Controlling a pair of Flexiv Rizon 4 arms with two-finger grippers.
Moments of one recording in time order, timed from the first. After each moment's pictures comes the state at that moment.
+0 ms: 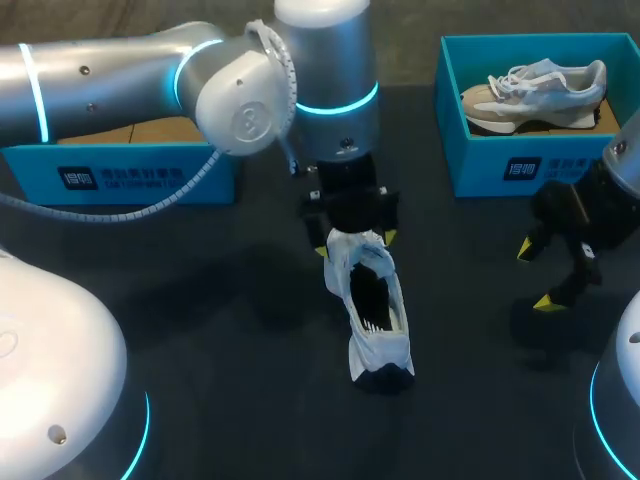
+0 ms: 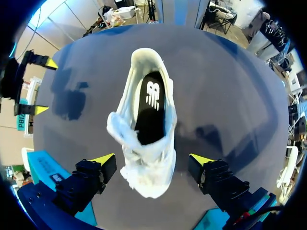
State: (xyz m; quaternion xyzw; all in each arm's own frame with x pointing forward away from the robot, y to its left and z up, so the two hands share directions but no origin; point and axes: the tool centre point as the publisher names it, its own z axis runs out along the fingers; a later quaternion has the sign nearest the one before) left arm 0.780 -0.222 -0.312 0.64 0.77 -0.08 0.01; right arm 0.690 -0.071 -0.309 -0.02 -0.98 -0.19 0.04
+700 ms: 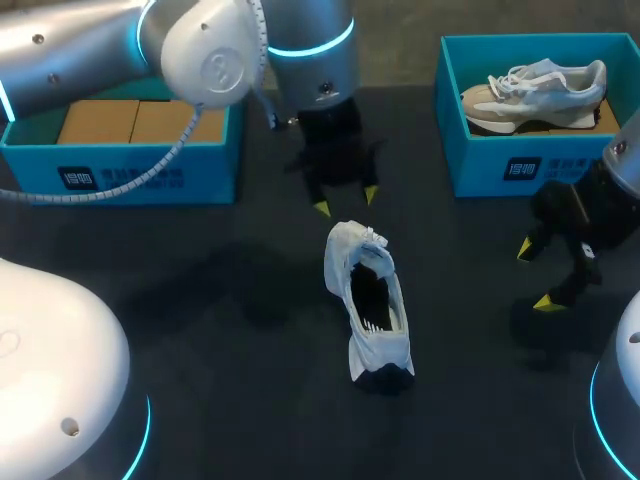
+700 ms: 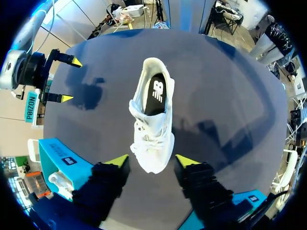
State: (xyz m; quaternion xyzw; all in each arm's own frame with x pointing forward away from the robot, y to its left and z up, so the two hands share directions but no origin) left arm 0.805 -0.210 -0.249 0.62 0.78 -0.08 0.04; right arm 0.690 -0.071 -0.309 -0.02 -0.98 -0.19 0.04
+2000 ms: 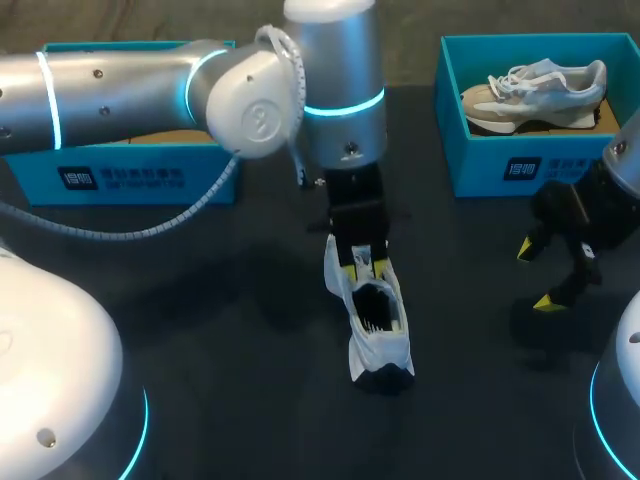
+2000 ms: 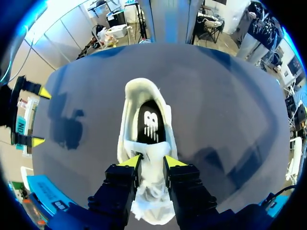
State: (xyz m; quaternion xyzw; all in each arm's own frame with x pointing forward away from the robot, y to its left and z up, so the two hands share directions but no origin) left arm 0.728 -0.236 -0.331 0.67 0.73 -0.14 -0.05; right arm 0.690 -0.071 -0.309 -0.02 -0.98 -0.19 0.04
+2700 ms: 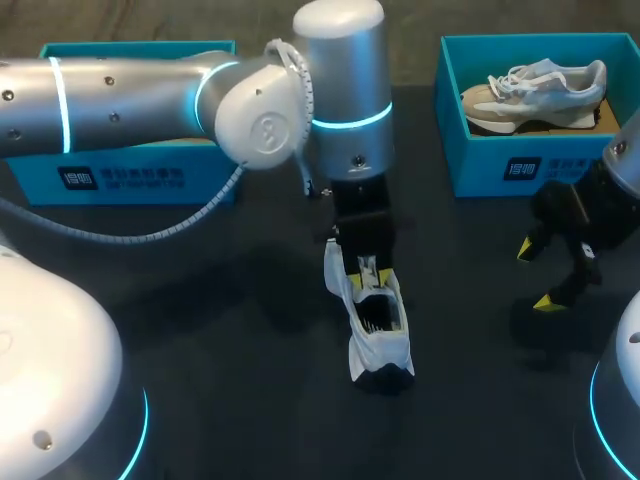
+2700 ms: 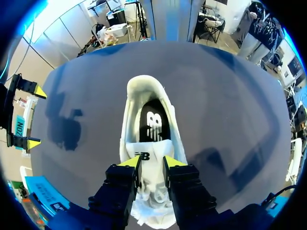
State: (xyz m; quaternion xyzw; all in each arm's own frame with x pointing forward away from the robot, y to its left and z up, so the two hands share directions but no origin) left arm 0.727 -0.245 -0.341 0.67 0.73 -0.14 -0.05; right arm 0.690 -0.071 -0.309 -0.02 -0.98 -0.19 0.04
